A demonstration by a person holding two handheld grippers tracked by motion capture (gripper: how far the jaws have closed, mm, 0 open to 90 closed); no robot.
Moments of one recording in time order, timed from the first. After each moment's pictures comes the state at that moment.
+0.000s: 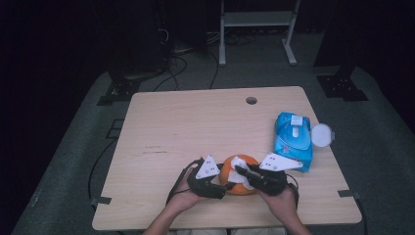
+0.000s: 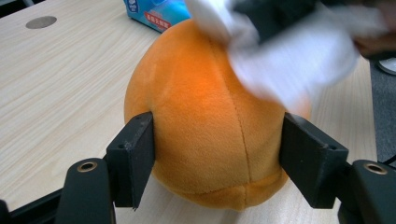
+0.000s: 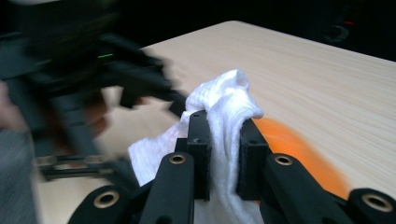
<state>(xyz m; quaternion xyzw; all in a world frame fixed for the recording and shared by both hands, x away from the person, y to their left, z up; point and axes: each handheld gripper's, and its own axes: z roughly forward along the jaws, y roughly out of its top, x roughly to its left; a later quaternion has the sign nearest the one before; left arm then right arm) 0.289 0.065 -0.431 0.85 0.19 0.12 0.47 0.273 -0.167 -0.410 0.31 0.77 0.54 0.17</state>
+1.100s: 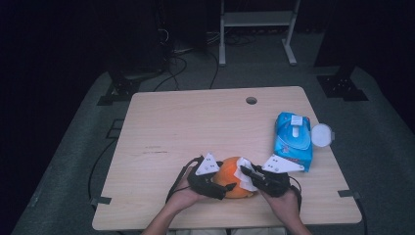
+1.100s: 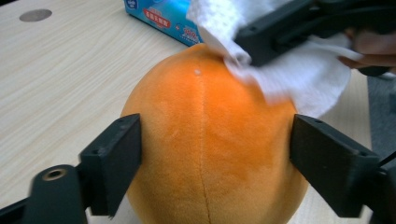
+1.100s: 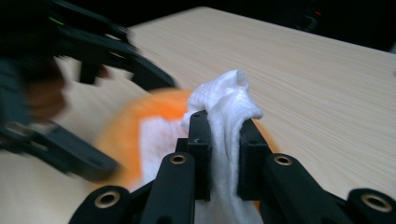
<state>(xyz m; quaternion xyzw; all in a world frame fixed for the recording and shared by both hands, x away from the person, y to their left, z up) 0.293 0.064 -0.429 0.85 0.20 0.12 0.47 0.269 -0.169 -0.421 0.32 0.77 0.52 0.19</state>
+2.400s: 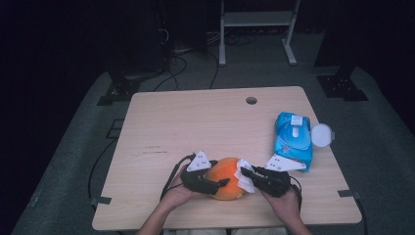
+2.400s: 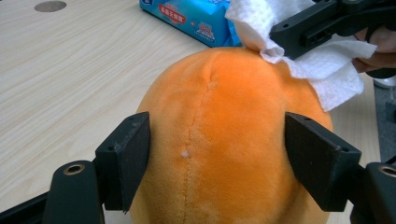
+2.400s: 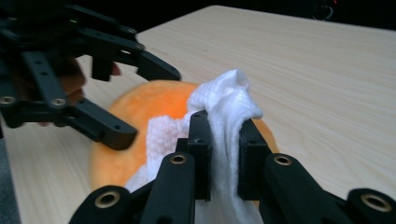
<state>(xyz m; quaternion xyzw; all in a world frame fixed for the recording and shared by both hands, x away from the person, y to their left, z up) 0.304 0.087 -0.433 0.84 0.22 0.10 0.49 0.274 -0.177 -0.429 0.34 0.76 0.53 0.15</state>
